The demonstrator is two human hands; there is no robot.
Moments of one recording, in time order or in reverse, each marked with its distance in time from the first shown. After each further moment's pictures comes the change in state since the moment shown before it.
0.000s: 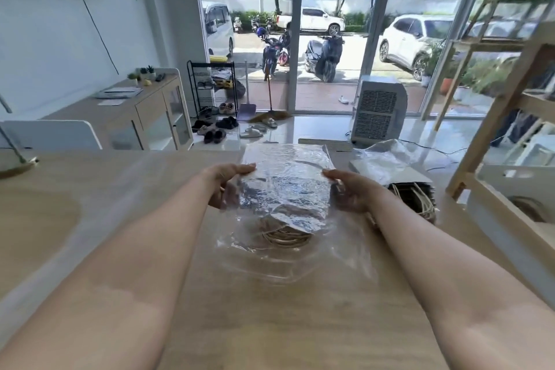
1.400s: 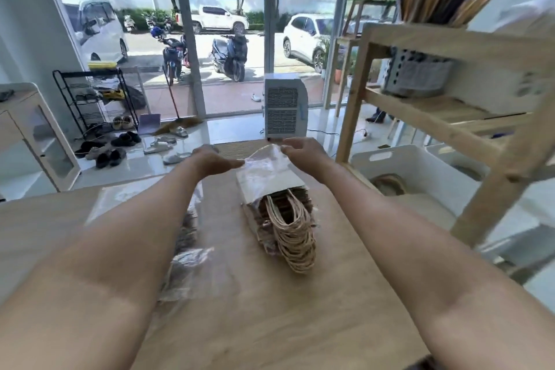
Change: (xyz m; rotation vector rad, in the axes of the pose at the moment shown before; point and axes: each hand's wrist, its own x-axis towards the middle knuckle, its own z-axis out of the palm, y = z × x) left_hand 0.022 0.109 0.223 0.615 -0.008 0.557; right_hand -0.032 -0.070 -0.142 -0.629 0.477 -0.508
